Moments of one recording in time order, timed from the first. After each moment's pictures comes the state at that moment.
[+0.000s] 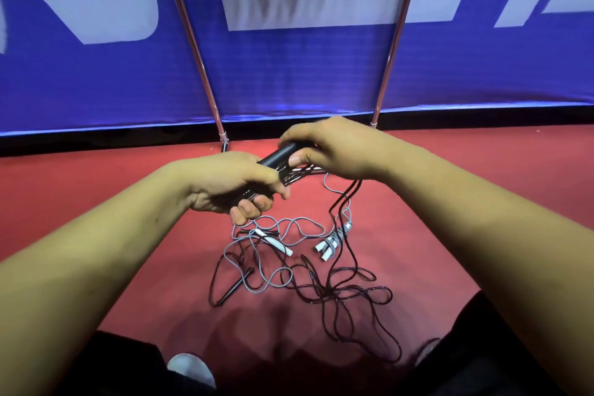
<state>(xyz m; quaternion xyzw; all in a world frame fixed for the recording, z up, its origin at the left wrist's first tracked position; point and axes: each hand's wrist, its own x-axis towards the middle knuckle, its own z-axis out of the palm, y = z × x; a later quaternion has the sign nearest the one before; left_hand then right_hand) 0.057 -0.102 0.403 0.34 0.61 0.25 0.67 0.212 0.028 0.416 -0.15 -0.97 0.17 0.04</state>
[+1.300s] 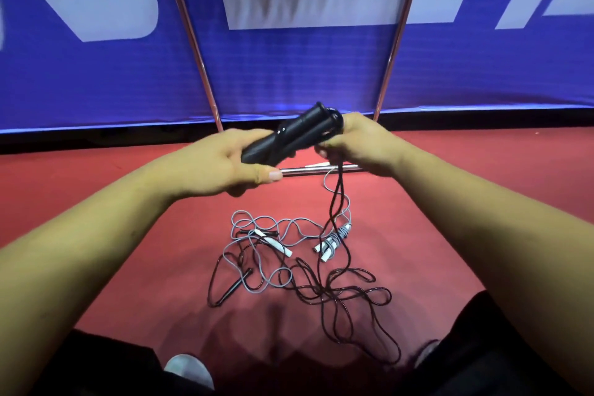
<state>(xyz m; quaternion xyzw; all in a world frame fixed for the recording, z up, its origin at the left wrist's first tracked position) 0.045 -0.118 0.426 0.60 0.63 0.30 0.39 0.217 0.058 0.387 -0.22 -0.81 0.52 0.15</state>
